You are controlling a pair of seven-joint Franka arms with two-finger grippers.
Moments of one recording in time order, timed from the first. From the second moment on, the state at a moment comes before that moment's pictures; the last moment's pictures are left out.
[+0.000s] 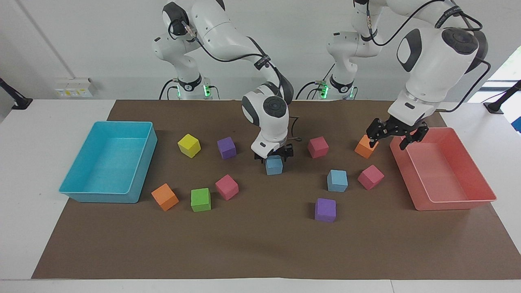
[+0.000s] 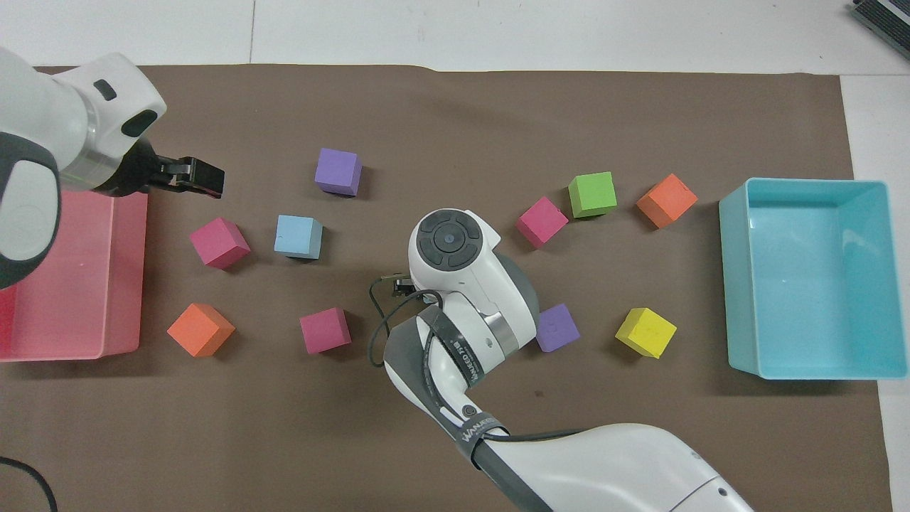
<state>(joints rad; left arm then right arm) -0.15 0.17 -0.04 -1.60 -0.02 1.84 -0.04 0.64 0.51 -0.01 -1.65 0.09 2.15 0.55</state>
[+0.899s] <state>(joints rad) -0.25 0.29 -0.04 -1.90 -0.02 2.28 -0.10 0.41 0.36 -0.01 -1.69 0.52 2.13 0.24</state>
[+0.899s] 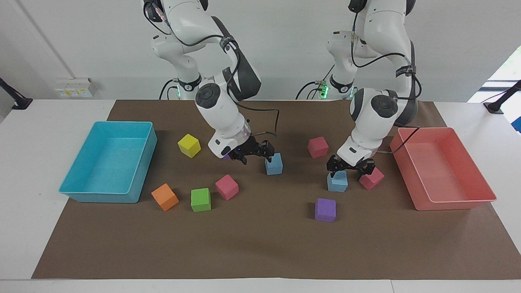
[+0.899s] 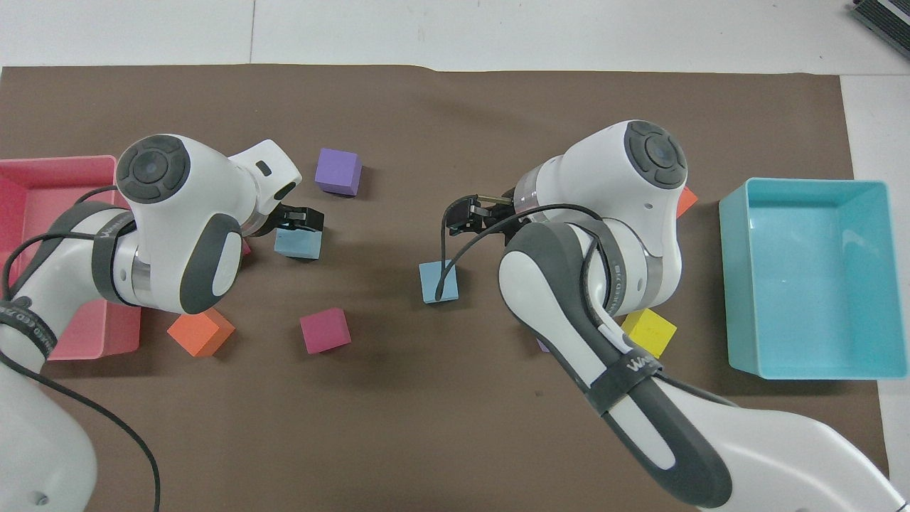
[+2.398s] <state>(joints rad) -0.27 0.33 -0.04 -1.98 -0.02 2.36 -0.10 0.31 0.36 -0.02 -2.01 1.25 2.17 -0.29</state>
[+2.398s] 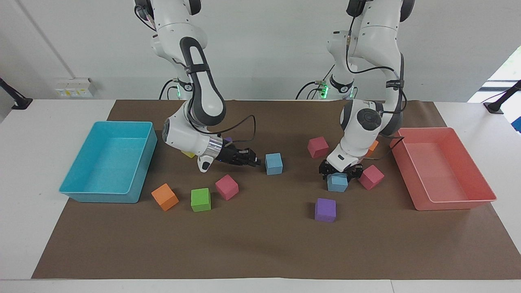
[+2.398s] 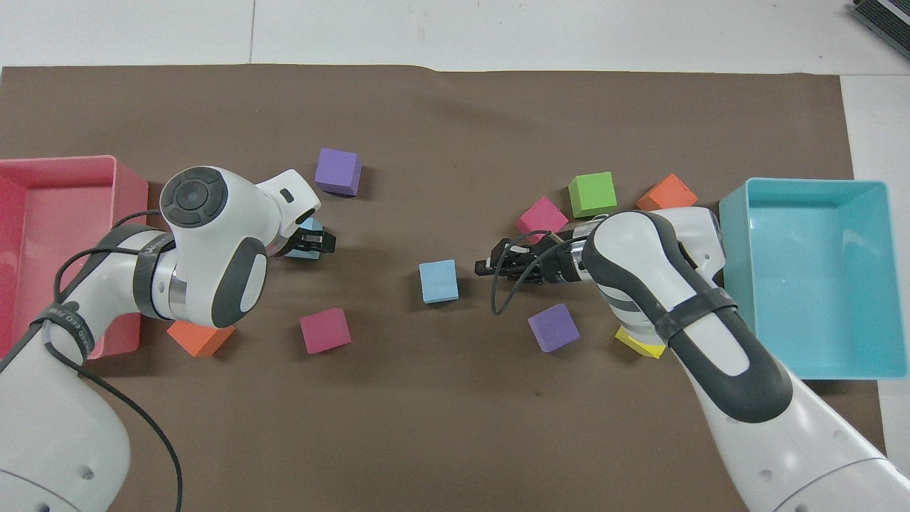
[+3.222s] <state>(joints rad) -0.33 0.25 -0.04 -1.91 -0.02 2.26 -0.24 0.31 0.39 -0.01 -2.04 1.35 2.17 -0.29</state>
